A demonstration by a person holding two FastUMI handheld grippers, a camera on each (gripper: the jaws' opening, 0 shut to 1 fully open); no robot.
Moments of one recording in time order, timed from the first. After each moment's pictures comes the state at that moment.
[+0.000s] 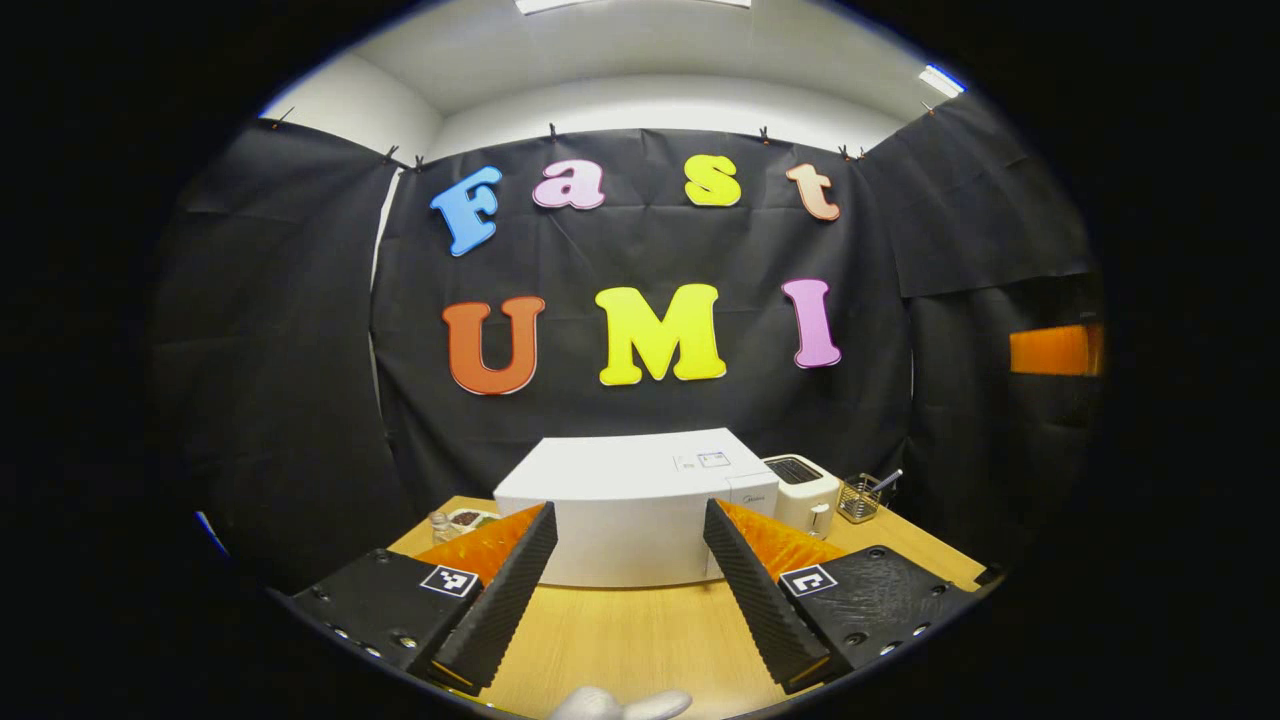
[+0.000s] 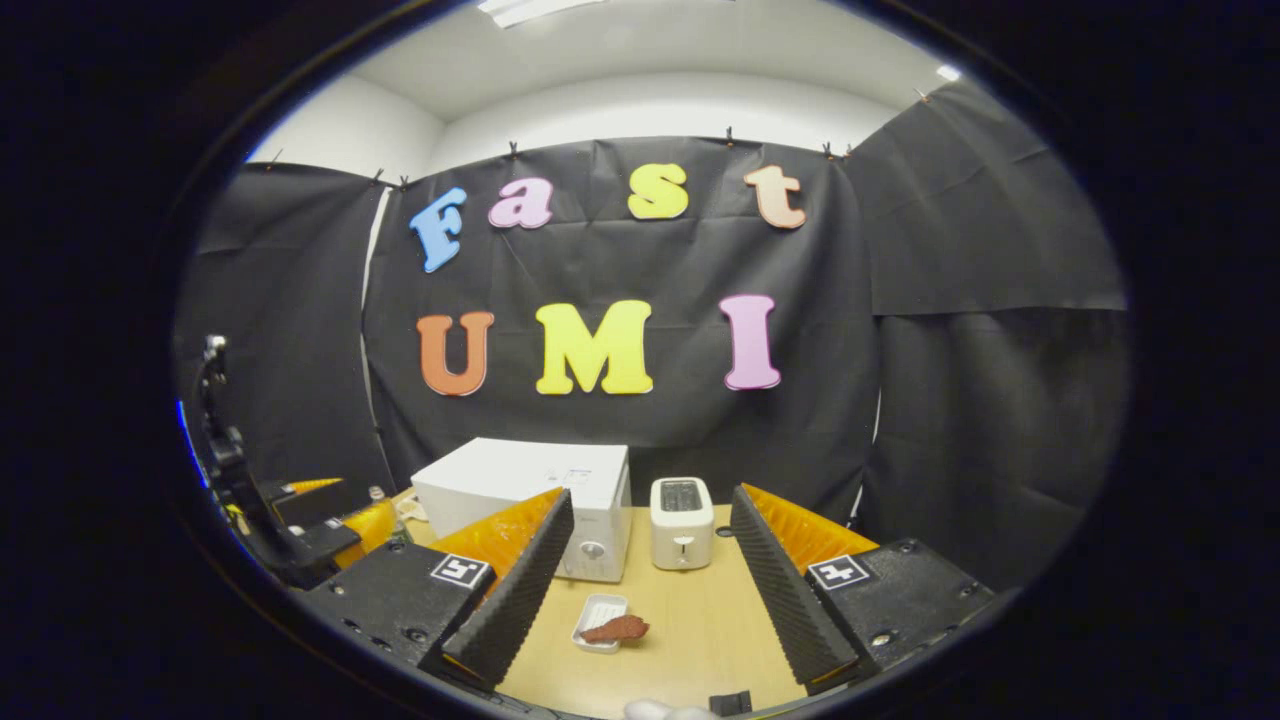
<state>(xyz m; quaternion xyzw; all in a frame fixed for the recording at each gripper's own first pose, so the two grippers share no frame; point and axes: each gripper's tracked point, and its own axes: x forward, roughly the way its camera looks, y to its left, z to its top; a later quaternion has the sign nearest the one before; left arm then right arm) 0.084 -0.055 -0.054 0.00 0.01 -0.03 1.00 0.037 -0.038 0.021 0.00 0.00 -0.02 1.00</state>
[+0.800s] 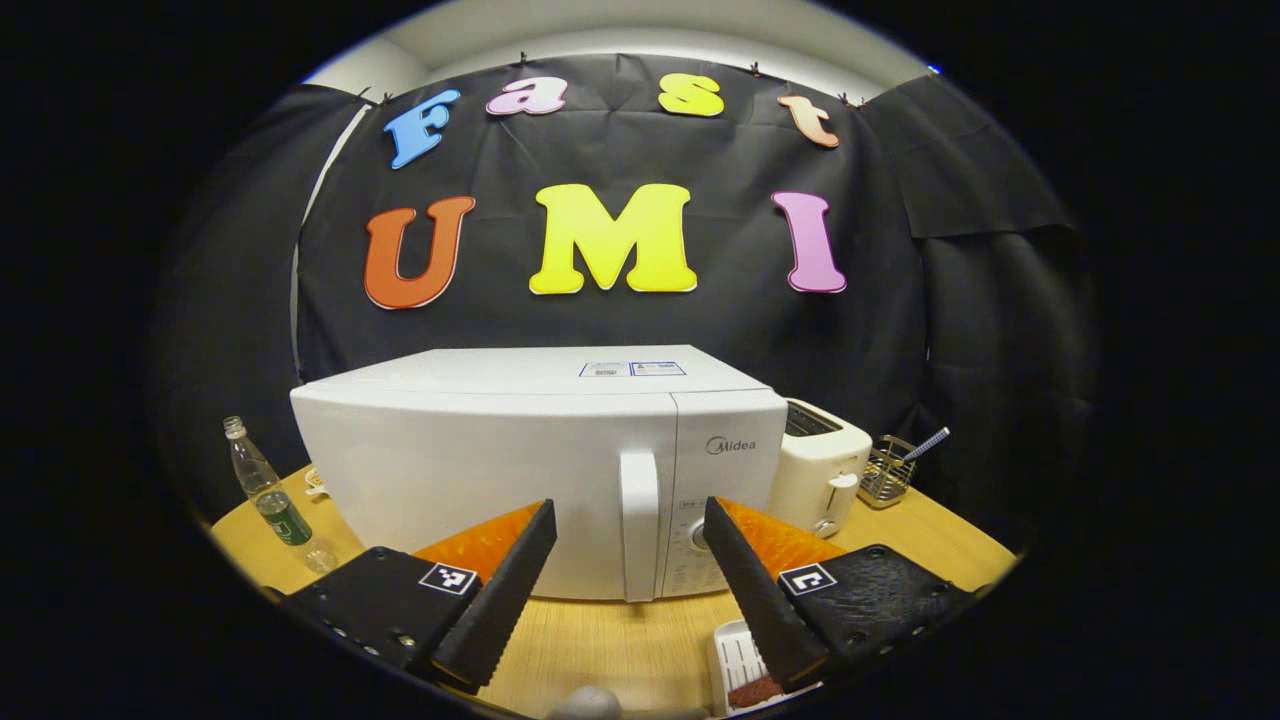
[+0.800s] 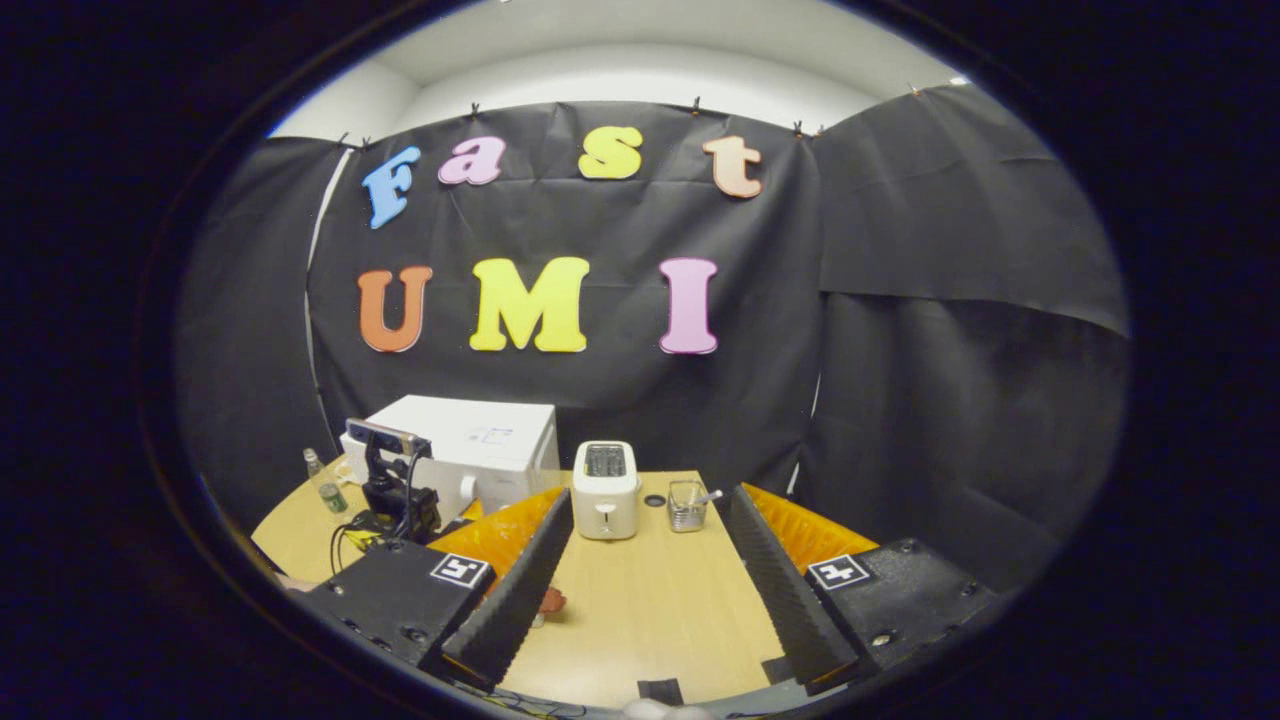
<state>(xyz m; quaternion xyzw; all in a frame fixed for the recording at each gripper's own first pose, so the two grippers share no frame) 0.267 -0.151 -0.202 -0.01 0.07 -0.04 1.00 0.031 -0.110 -0.010 -0.03 0.07 -0.10 0.99</state>
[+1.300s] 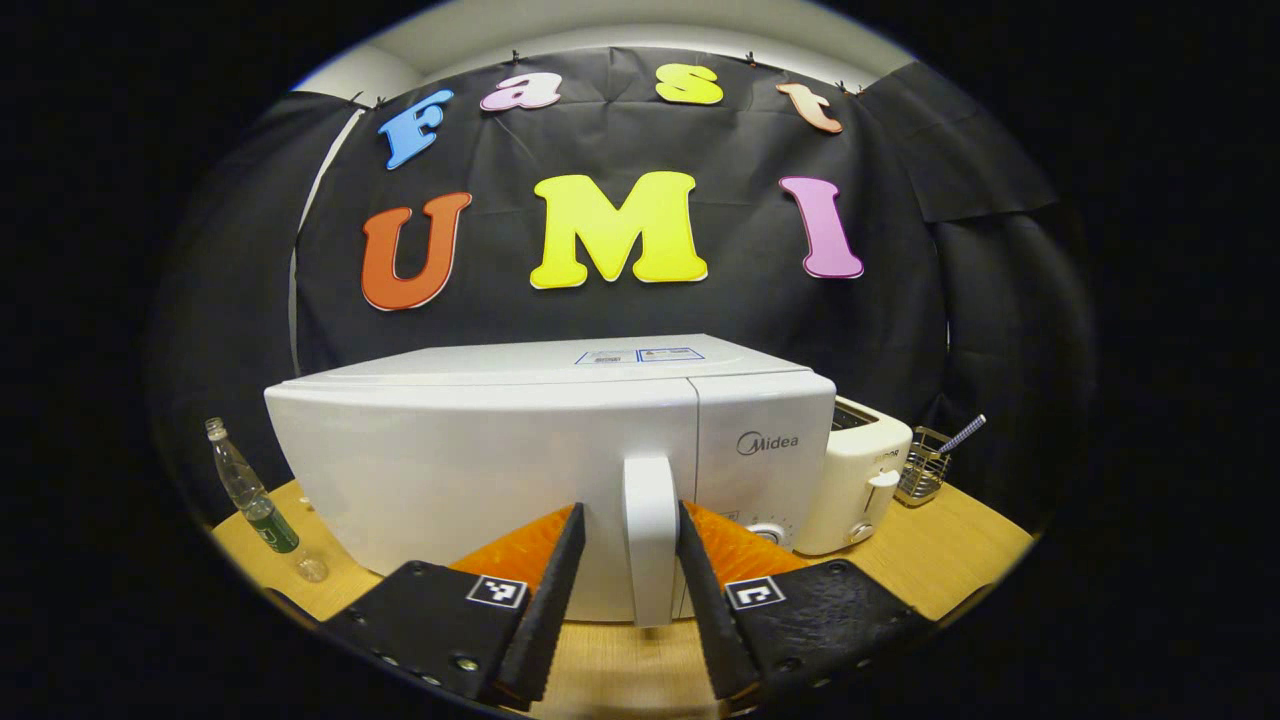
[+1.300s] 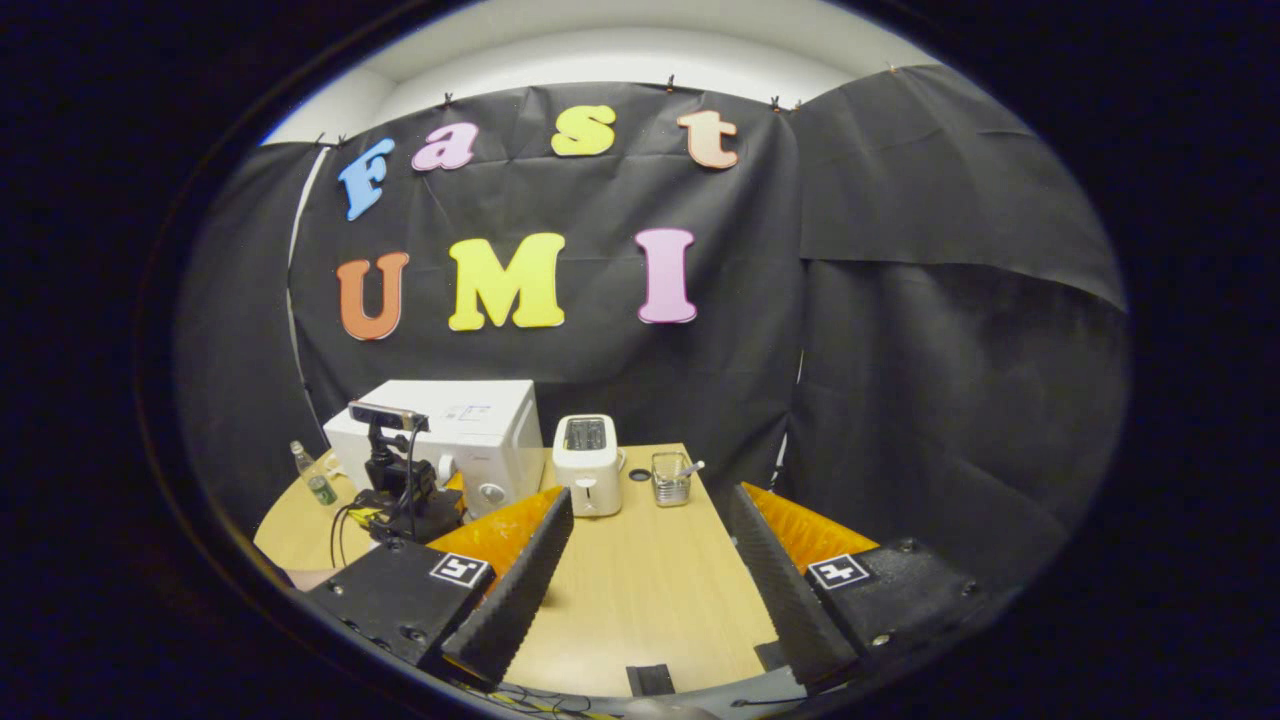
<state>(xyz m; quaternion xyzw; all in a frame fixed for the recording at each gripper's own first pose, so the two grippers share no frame) 0.301 -0.157 -0.217 -0.01 0.06 -0.04 1.00 0.029 -0.130 -0.032 0.00 0.10 -0.11 0.99</state>
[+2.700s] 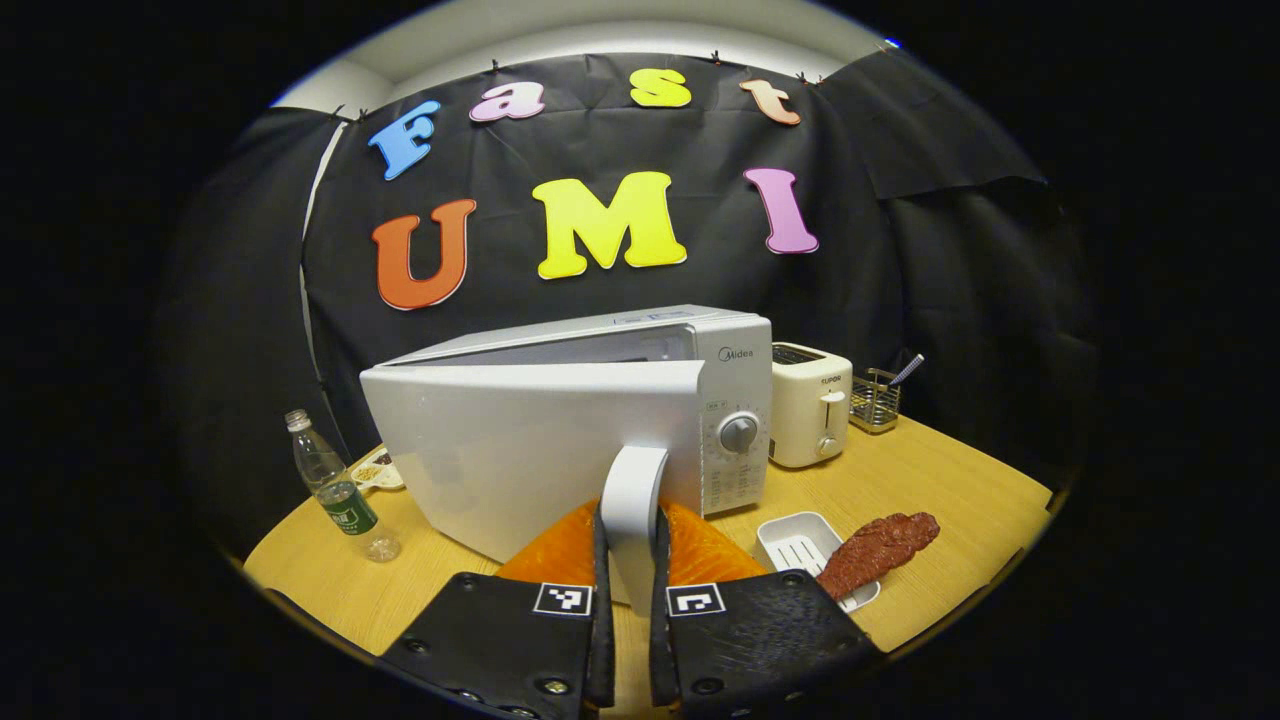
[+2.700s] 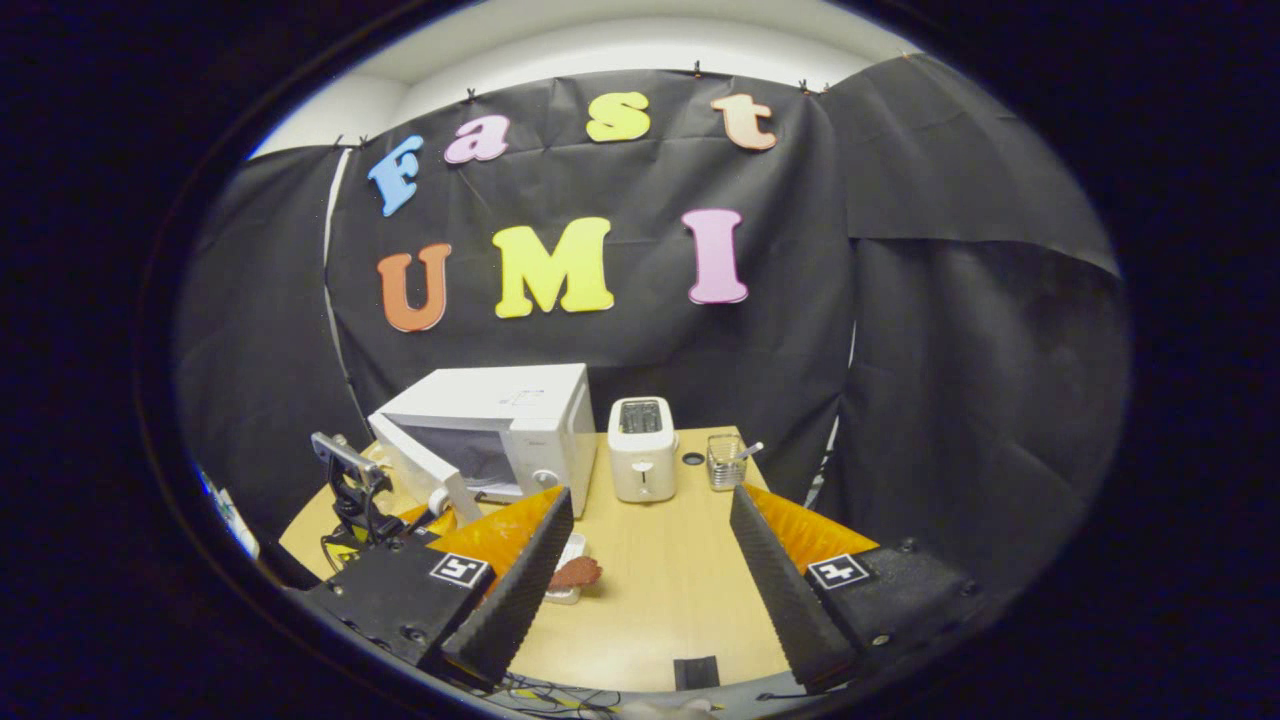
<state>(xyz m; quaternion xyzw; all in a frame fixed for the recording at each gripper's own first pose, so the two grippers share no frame) 0.162 -0.101 -0.233 0.03 0.09 -0.06 0.99 0.044 -0.072 -0.055 0.02 0.12 -0.03 0.99</state>
